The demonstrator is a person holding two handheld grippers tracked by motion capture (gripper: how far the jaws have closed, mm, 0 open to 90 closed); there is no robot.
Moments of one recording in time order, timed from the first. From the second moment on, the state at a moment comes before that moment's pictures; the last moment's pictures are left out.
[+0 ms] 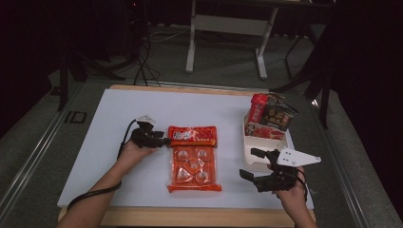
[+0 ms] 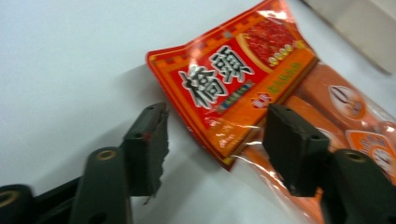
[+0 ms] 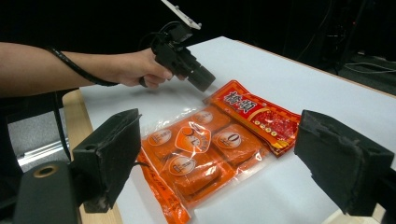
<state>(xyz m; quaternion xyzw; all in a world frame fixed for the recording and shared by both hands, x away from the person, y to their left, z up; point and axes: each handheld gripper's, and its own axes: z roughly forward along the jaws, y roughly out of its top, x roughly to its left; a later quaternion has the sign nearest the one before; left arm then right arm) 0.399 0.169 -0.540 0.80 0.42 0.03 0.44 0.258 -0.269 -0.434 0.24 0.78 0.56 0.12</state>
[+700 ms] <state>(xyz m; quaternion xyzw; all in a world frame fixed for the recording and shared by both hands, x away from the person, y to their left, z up) 0.419 0.153 -0.555 0.80 0.42 -0.01 0.43 0.258 -0.268 -0.436 0.23 0.79 0.56 0.11</state>
